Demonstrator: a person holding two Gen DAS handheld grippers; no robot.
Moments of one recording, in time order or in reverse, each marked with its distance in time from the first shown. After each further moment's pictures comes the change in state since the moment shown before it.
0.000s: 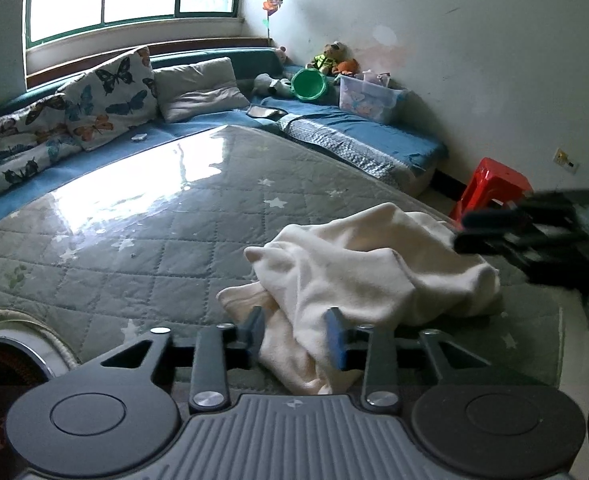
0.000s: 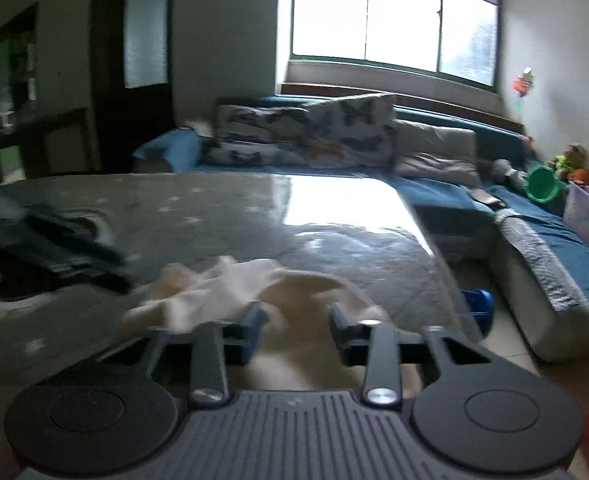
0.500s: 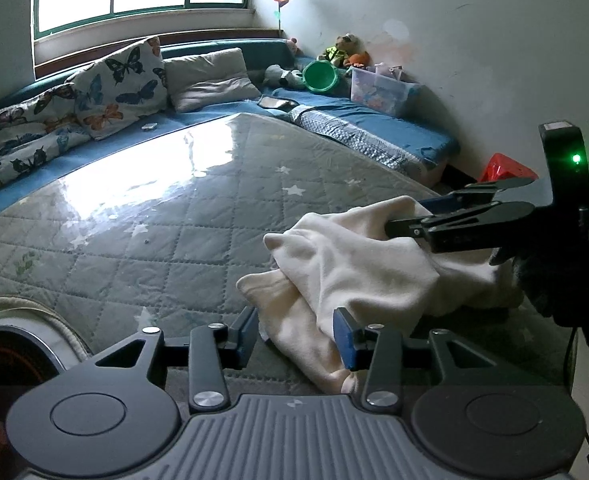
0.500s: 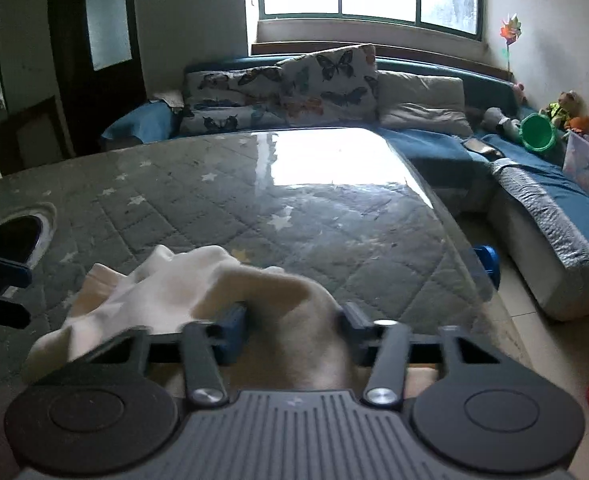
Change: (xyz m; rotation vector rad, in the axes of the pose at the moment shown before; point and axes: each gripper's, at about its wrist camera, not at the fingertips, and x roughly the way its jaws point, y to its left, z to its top) left arm 0.005 0.009 -0.005 -0.016 0.024 0.017; right arm 0.075 -0.029 0.001 0.099 0.116 0.012
